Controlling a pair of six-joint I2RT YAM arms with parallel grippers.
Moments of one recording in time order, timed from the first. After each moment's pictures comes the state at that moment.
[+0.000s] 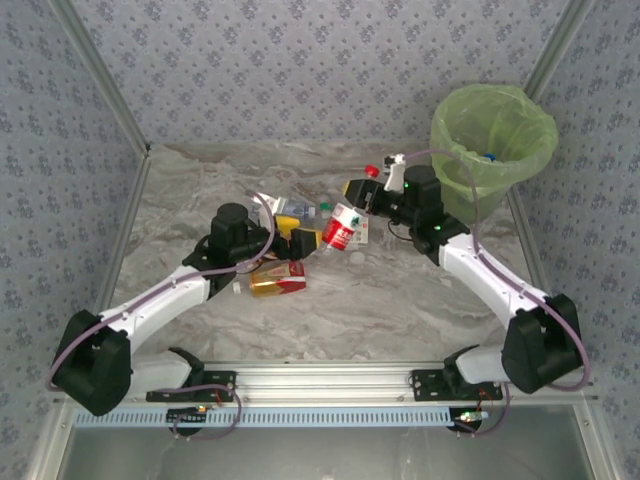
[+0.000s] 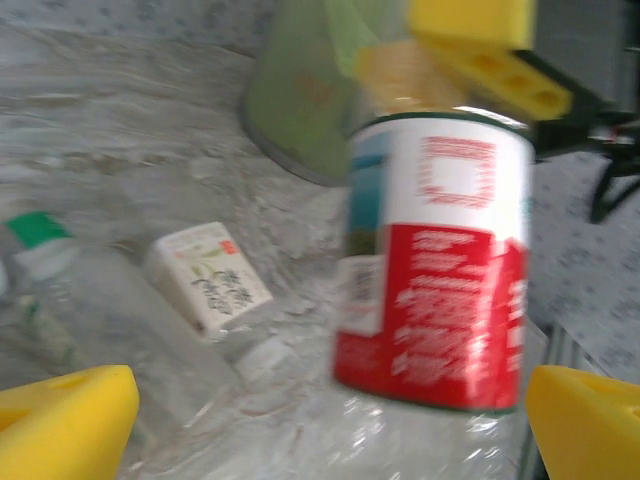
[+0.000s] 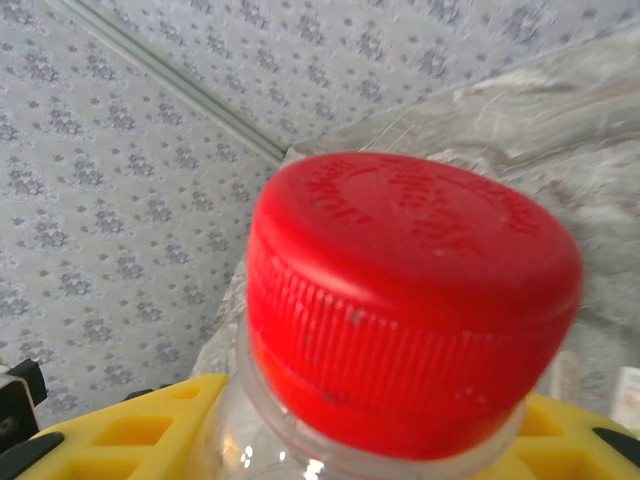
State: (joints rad) left arm -0.56 1.21 0.71 0.23 0.46 -0.45; right arm 0.41 1.32 0.99 0.03 -0.37 0.66
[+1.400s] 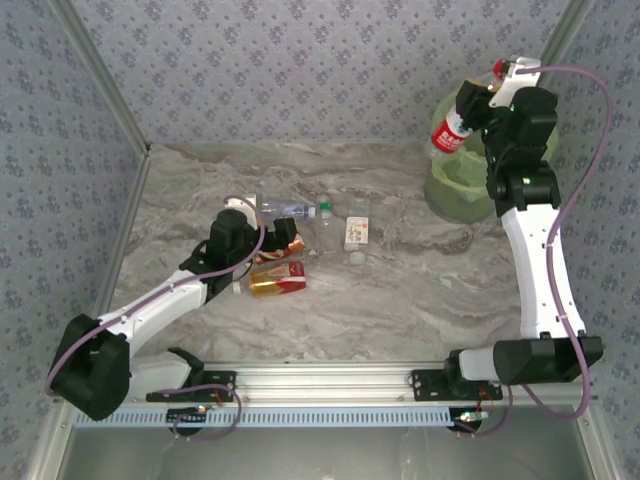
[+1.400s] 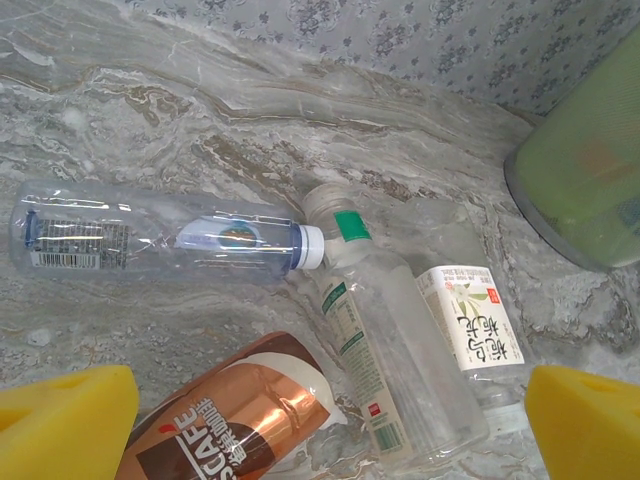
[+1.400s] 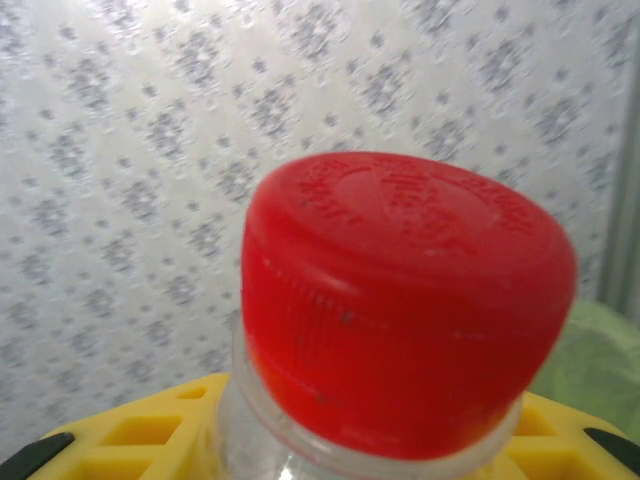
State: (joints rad) left arm -0.54 1.20 0.67 0.12 -0.02 -0.51; right arm 0.04 1.36 1.65 -0.30 0.06 0.15
